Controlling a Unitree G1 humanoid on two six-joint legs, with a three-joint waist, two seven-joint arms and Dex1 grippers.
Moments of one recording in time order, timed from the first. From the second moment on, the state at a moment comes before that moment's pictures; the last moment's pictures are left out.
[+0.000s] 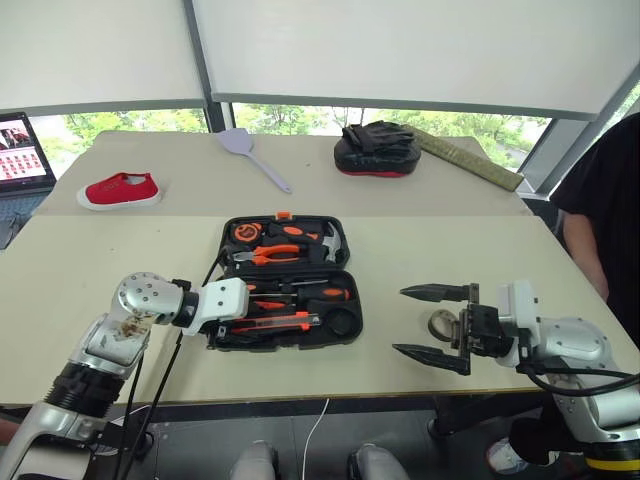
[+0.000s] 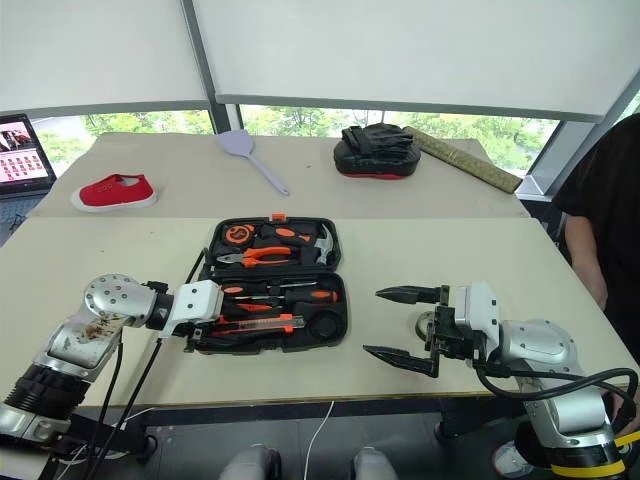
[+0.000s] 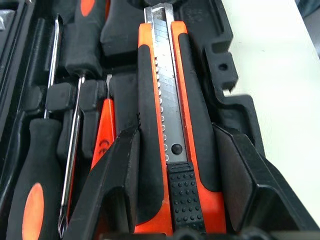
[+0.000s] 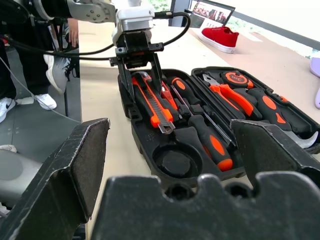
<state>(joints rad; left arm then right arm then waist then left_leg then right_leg) -0.43 0.81 -0.19 0.04 -0.12 0.08 -1.32 -0.10 -0.70 -0.11 -0.32 0.58 0.10 1.16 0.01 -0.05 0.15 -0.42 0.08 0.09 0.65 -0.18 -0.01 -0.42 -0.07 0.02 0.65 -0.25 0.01</state>
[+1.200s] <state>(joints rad) -0.36 0.68 -0.13 0.18 -0.23 -0.06 -1.29 -0.10 -0.62 -0.09 -0.27 0.58 0.13 1.06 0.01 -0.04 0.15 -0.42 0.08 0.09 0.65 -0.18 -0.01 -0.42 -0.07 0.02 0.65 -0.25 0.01</state>
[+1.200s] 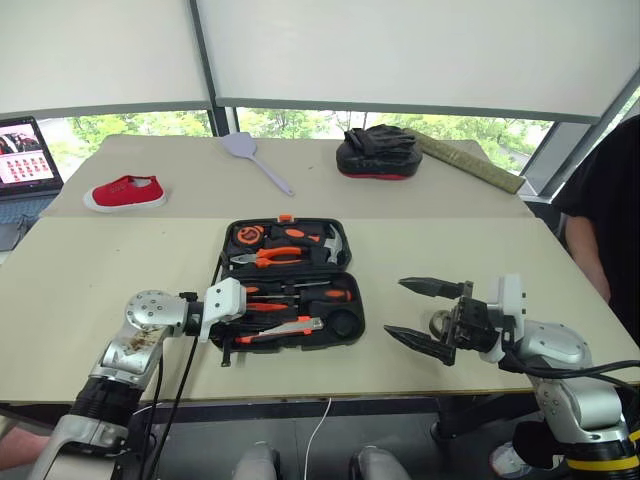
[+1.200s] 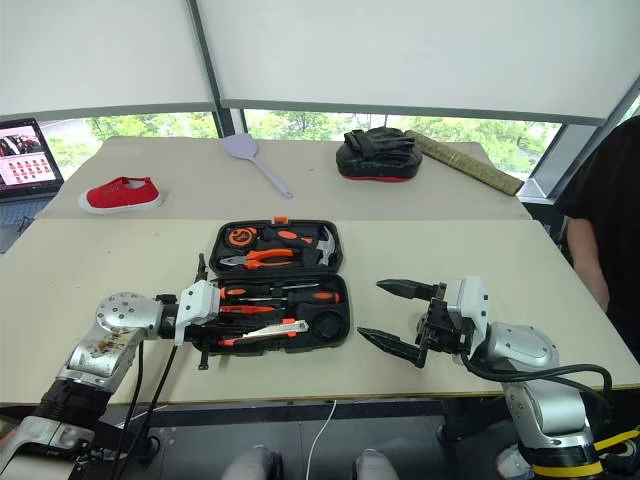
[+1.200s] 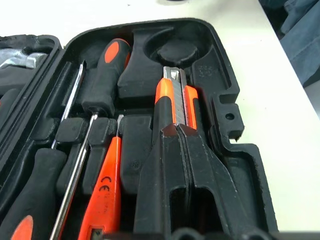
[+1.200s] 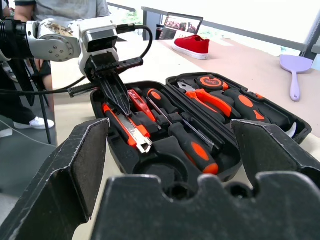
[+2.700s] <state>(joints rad) 0.01 0.67 0.18 -0.14 -0.68 0.04 -1.41 0.04 -0.98 -0.13 -0.39 0.40 0.57 0.91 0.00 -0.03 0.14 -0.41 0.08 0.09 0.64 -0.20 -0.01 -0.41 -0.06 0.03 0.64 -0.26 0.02</state>
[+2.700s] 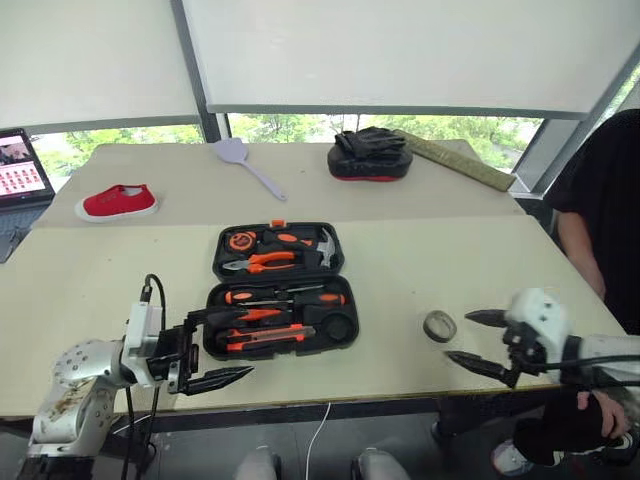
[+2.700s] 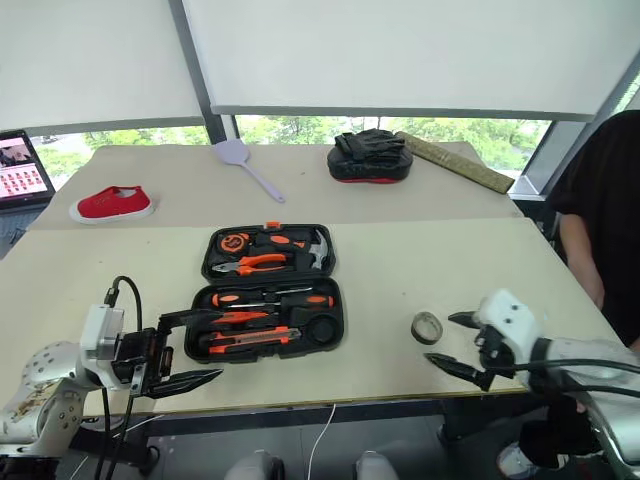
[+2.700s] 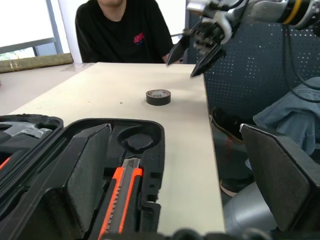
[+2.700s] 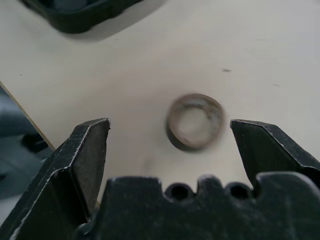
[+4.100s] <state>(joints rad) 0.13 0.68 0.25 -0.18 -0.65 0.02 -1.34 -0.66 -0.64 0.49 -0.23 0.32 0.90 1.00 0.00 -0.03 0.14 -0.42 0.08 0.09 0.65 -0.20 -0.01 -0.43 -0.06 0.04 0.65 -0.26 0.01</state>
